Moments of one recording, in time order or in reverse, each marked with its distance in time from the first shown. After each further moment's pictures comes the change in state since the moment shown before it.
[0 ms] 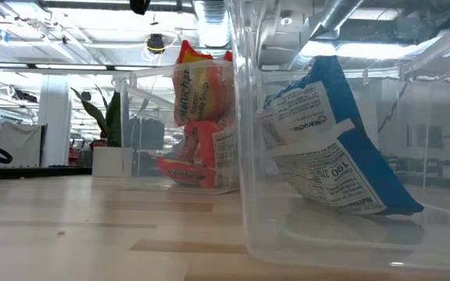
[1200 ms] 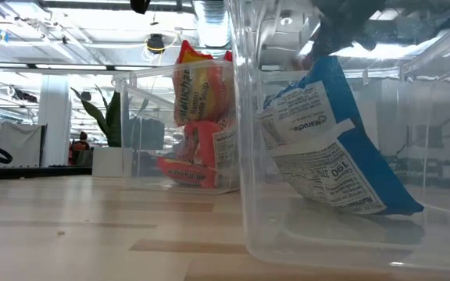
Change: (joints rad) left arm 0.000 0.000 0.000 0.012 0.000 -0.010; right arm -1.197 -0.361 0.003 0.359 0.447 -0.652
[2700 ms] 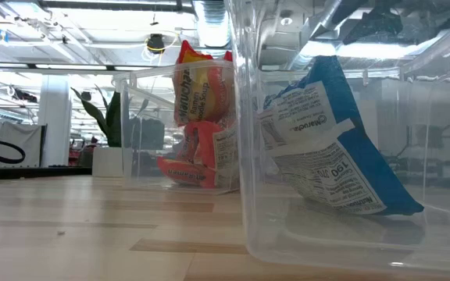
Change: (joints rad) left arm -0.903 0.464 0.147 -1.158 0.334 -1.066; right arm 0.108 -0.146 0.084 -0.281 -0.203 0.044
